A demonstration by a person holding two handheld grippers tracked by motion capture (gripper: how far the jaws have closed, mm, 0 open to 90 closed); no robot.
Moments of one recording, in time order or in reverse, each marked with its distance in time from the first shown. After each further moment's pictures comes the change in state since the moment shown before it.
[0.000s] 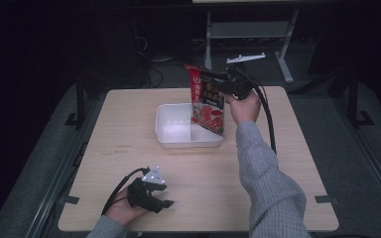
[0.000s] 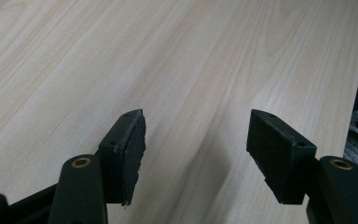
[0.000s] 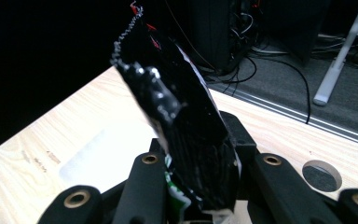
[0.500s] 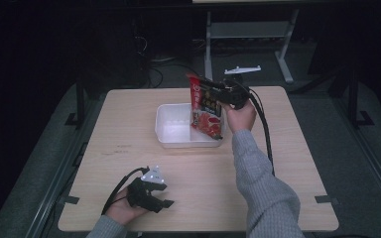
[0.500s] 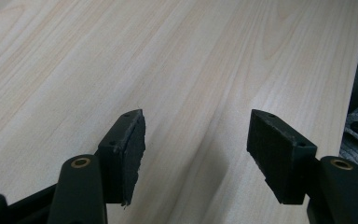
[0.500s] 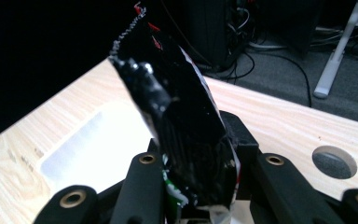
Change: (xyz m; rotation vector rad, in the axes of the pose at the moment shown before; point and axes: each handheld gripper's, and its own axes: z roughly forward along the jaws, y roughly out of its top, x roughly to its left) left arm 0.000 0.001 -0.001 -0.009 -0.009 -0.001; right arm -0.002 -0.029 0.019 -0.004 -0.008 0.025
